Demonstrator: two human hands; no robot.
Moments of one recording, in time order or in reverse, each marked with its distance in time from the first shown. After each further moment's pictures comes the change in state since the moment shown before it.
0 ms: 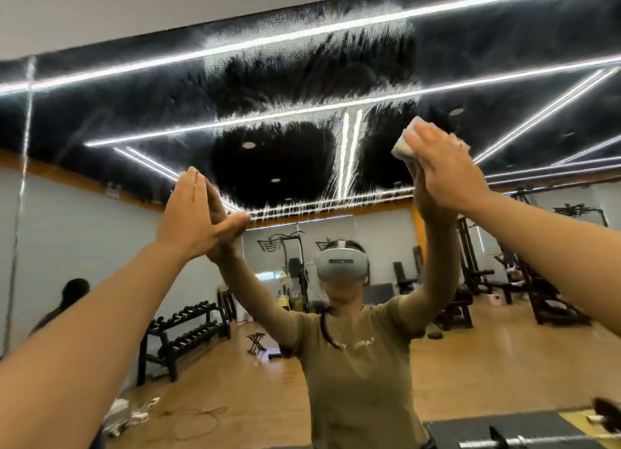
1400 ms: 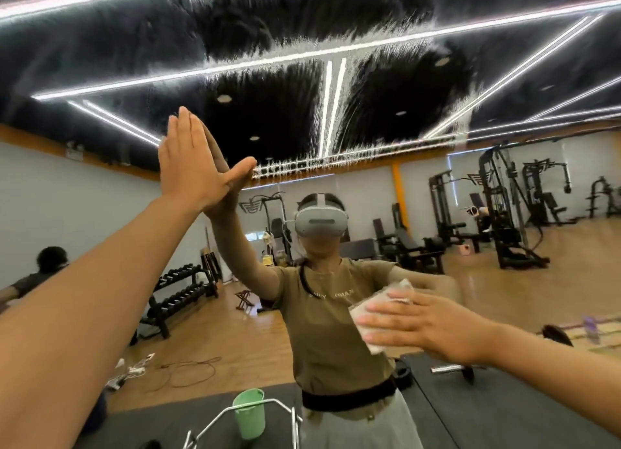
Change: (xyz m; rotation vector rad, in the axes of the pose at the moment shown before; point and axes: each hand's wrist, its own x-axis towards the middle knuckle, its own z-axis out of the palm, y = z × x) left_hand -0.006 0.004 0.009 -0.025 0.070 -0.030; right_hand -0.244 -0.097 0.046 0.012 -0.533 -0.789
